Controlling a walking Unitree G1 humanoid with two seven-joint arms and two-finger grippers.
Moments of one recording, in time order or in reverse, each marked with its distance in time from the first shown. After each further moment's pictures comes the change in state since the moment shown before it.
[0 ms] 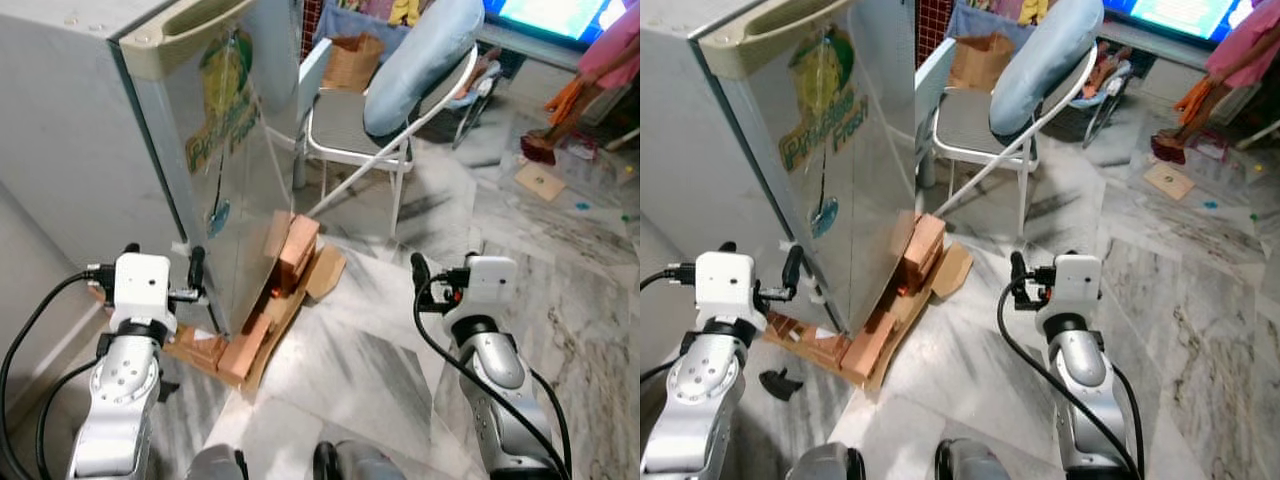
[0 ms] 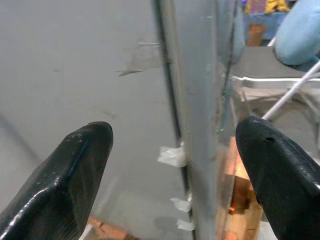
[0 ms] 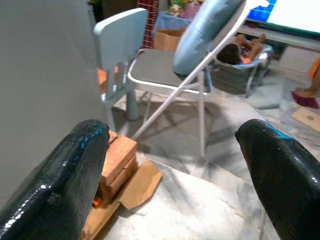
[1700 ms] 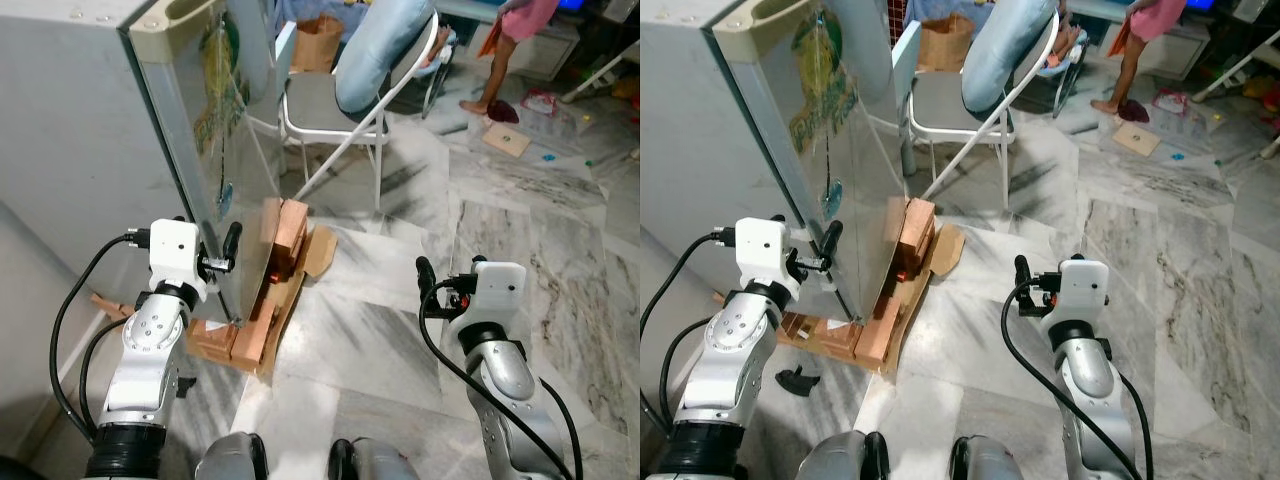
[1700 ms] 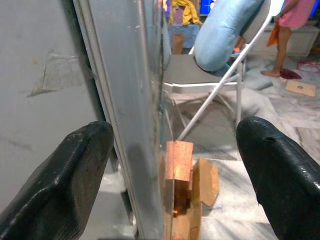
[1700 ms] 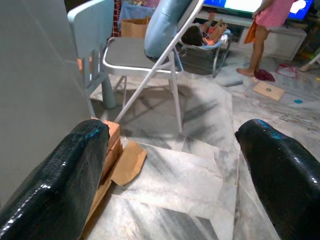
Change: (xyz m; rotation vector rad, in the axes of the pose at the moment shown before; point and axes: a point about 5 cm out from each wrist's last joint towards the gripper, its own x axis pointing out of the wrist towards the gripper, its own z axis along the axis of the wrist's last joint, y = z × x) left arm 0.056 -0.028 0.009 -0.126 -0.041 -0.176; right arm -0.015 -0.006 0.004 -0.022 0.008 -0.022
